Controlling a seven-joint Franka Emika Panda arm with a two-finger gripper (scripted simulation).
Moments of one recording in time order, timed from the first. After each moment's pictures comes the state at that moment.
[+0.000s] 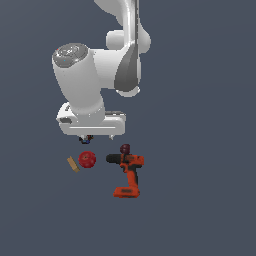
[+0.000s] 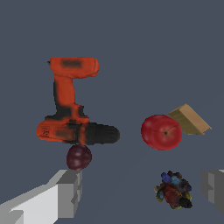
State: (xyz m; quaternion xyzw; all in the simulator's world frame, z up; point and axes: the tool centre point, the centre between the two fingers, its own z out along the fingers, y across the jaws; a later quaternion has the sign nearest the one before) arm 0.035 -0.109 0.214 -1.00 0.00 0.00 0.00
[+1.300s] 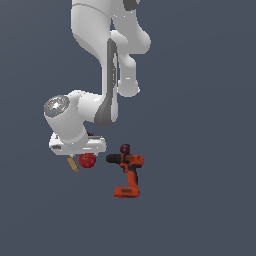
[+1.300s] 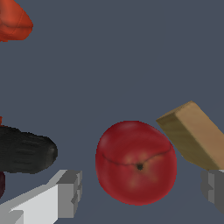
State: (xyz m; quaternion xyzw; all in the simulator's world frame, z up) arm 0.040 -0.189 0.089 -1.00 -0.04 0.00 0.00
